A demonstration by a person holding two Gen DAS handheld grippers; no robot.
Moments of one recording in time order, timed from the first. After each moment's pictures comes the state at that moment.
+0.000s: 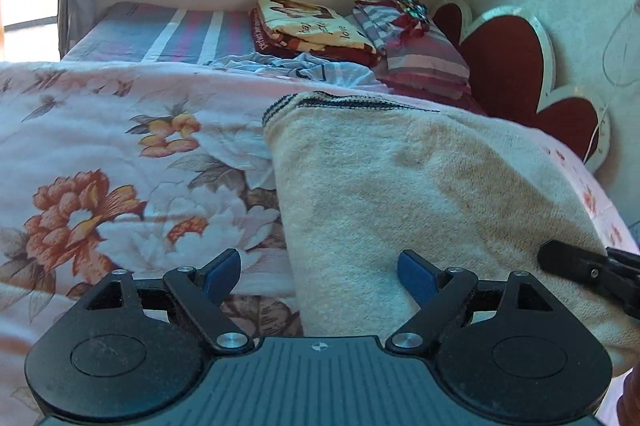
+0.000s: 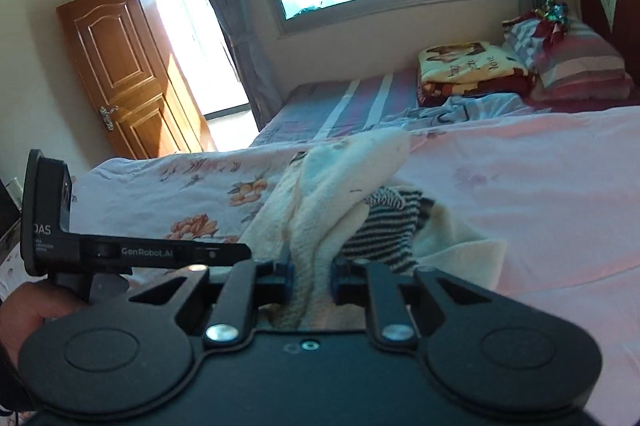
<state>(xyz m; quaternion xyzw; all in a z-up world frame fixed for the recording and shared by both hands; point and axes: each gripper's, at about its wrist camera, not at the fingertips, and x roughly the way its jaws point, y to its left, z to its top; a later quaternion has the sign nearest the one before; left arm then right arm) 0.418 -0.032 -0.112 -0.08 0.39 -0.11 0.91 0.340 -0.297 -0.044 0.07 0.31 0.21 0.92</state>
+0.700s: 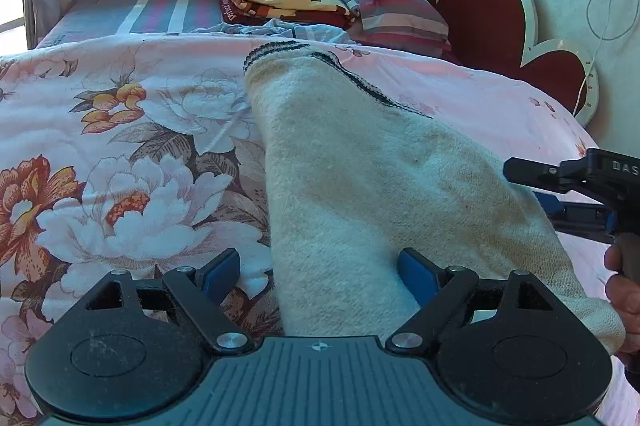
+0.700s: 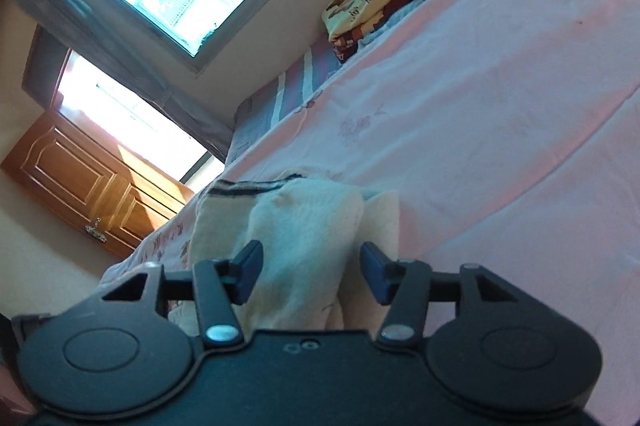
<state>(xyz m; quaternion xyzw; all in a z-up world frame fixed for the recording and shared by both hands) 0.420 -0.054 -0.132 -0.07 0.43 -0.15 0.89 0.420 -0.383 -0.111 0.31 0.38 0.15 0.86</state>
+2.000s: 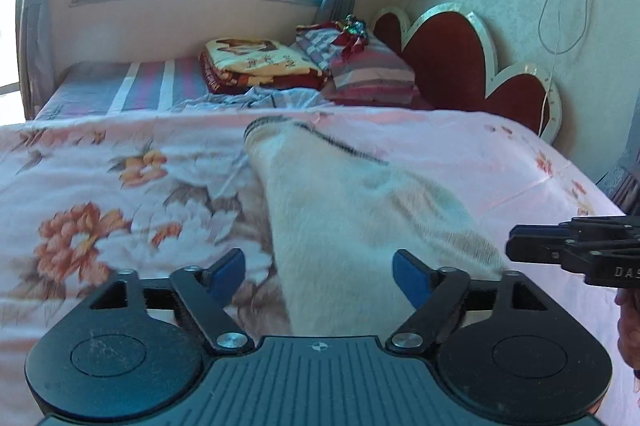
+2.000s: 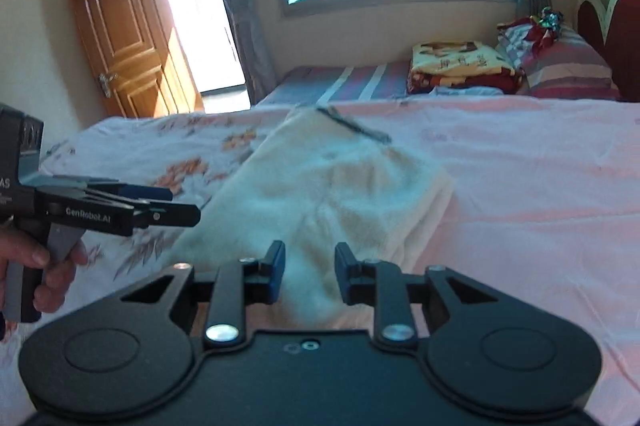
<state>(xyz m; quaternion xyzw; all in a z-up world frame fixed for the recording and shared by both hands) 0.351 -0.032 -0.074 -0.04 0.32 -0.18 0.93 0.305 -0.307 -0.049 0.02 0.31 0.21 0.93</state>
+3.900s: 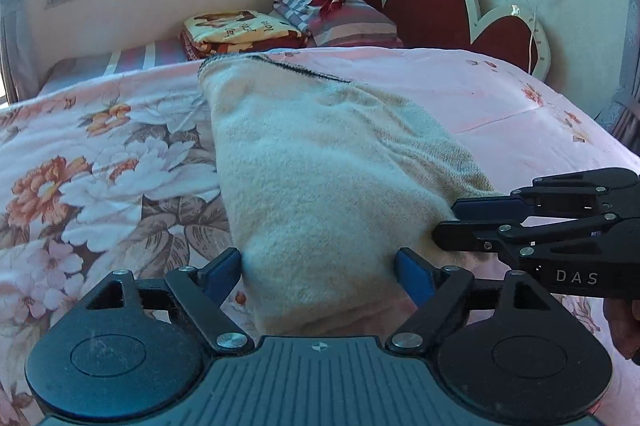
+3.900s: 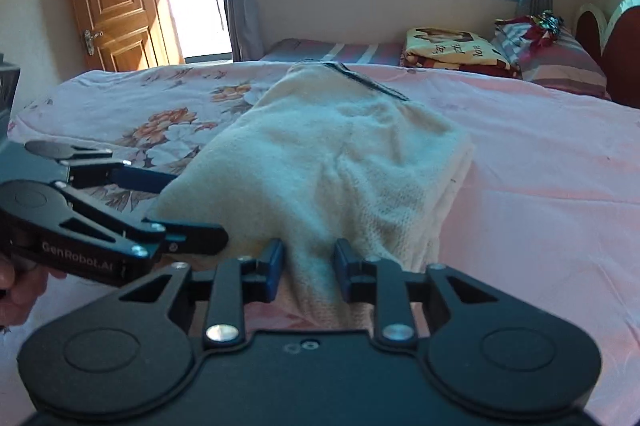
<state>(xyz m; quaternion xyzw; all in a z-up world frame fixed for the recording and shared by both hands) 0.303 -0.066 -0.120 0.01 0.37 -0.19 0.91 0.286 -0.272 -0.102 -0.04 0.34 0.19 0.92</state>
